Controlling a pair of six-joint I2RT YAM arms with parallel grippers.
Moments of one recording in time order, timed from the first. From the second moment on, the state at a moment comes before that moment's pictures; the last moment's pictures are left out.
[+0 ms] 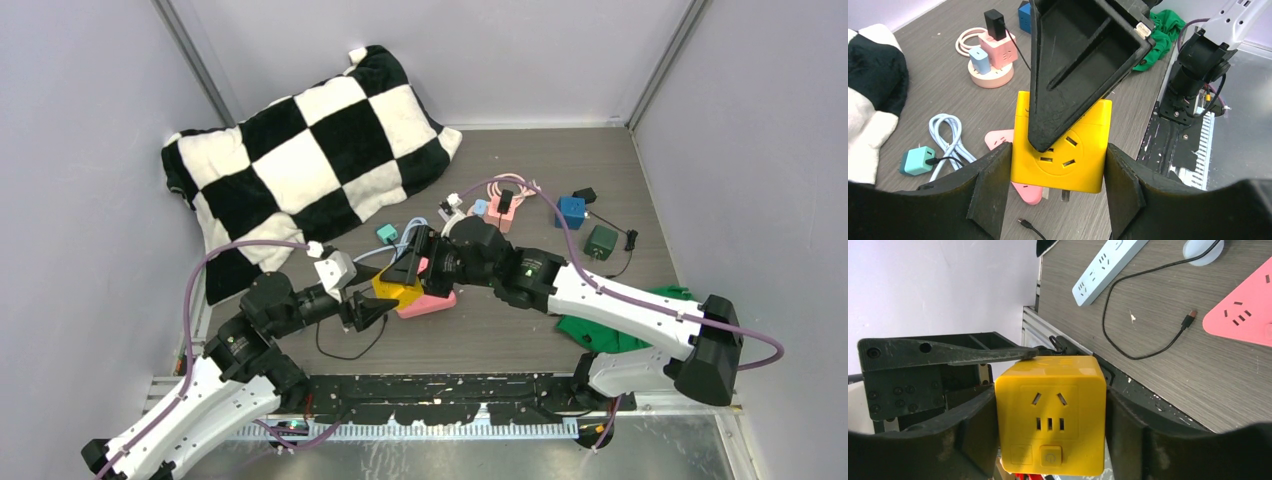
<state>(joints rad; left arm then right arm) -0.77 0.46 0.59 -0.23 0.33 -0.02 1.04 1.26 1.07 -0.26 -0.09 1.17</state>
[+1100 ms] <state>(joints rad) -0.57 0.76 0.85 -0.55 0.11 -0.27 0.76 1.24 1.09 -0.40 -0.10 0.35</state>
